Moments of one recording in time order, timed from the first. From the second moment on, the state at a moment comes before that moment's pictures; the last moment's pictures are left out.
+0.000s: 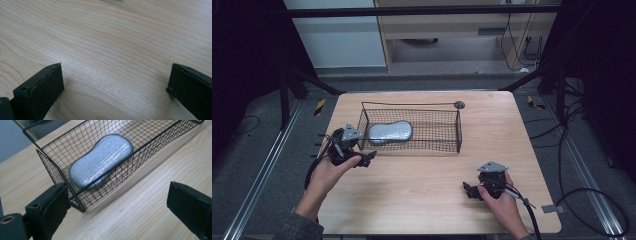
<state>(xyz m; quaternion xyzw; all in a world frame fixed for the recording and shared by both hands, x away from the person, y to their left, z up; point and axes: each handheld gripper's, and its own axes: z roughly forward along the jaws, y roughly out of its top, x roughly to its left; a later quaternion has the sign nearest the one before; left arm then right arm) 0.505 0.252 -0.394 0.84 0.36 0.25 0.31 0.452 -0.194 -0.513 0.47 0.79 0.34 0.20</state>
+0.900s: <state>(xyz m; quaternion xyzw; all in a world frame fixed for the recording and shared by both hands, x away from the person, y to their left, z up) 0.503 0.284 -0.474 0.84 0.43 0.19 0.29 0.452 -0.193 -0.513 0.47 0.79 0.34 0.20</state>
